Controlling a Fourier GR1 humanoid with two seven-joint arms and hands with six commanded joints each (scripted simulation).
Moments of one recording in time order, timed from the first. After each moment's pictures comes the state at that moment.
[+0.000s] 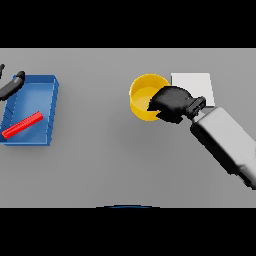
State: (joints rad) left arm -0.57 0.93 -0.61 -1.13 0.48 0.27 0.32; right arm -0.70 -0.47 0.57 -1.35 0.83 0.55 -0.13
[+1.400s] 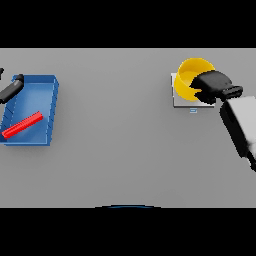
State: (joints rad) left arm -0.54 0.96 -0.62 -1.20 0.48 0.30 0.37; right arm -0.79 -0.48 0.35 -0.74 0.90 0.26 -0.22
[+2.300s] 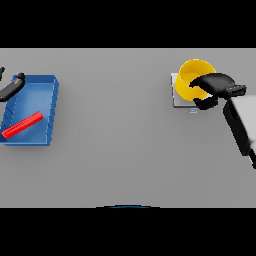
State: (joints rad) left arm -0.55 0.94 -0.62 -1.17 0.49 0.28 0.37; right arm -0.81 -0.49 0.34 -0.70 0.90 0.35 -0.25
